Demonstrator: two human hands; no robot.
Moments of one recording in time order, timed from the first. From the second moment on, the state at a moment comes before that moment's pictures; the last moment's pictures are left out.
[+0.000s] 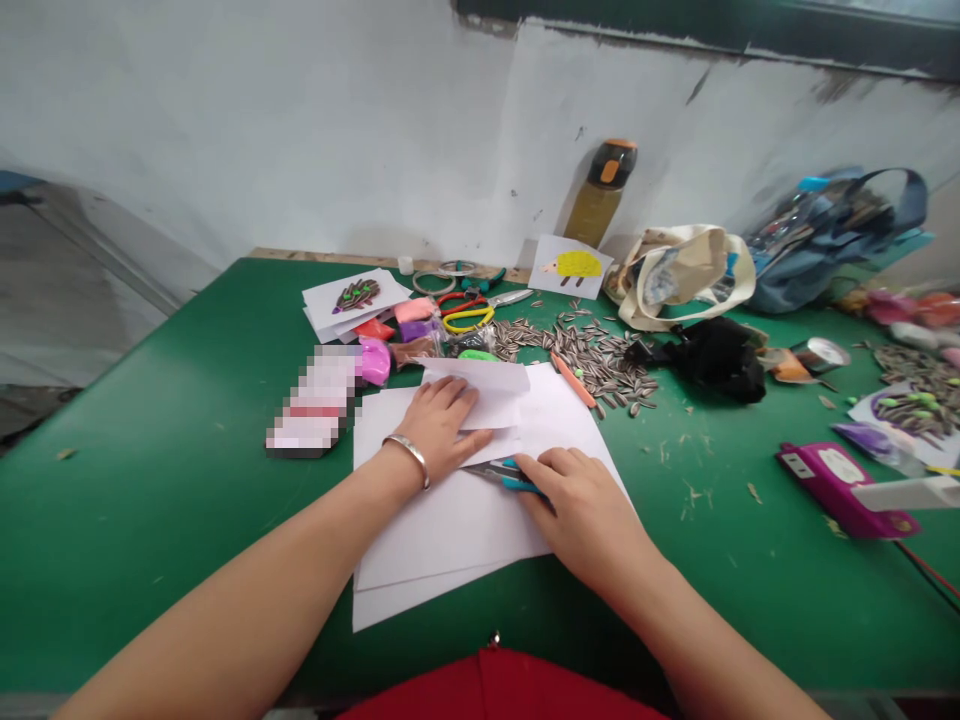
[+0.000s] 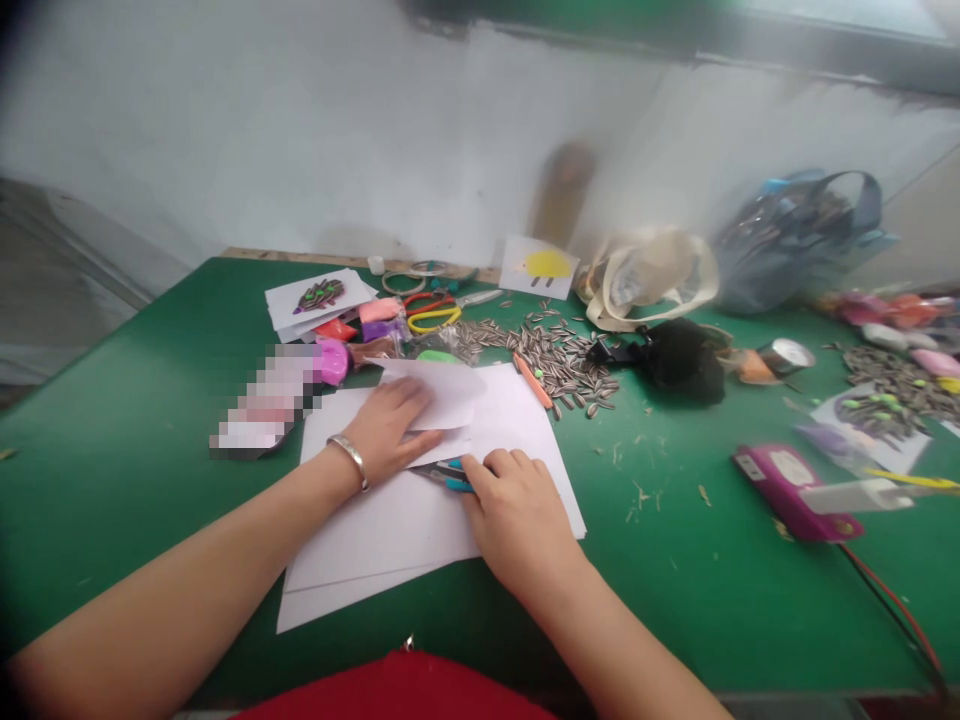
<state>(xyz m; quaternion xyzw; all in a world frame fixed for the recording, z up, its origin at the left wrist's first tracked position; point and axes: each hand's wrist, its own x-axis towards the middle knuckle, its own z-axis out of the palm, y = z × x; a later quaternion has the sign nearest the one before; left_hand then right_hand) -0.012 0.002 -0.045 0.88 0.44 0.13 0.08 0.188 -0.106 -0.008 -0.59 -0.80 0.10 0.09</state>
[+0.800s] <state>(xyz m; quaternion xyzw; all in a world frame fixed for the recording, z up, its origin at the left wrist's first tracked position) -0.015 0.000 -0.037 0.89 0.43 0.11 0.10 0.245 -0.105 -0.019 -0.68 -0.71 0.10 0.15</state>
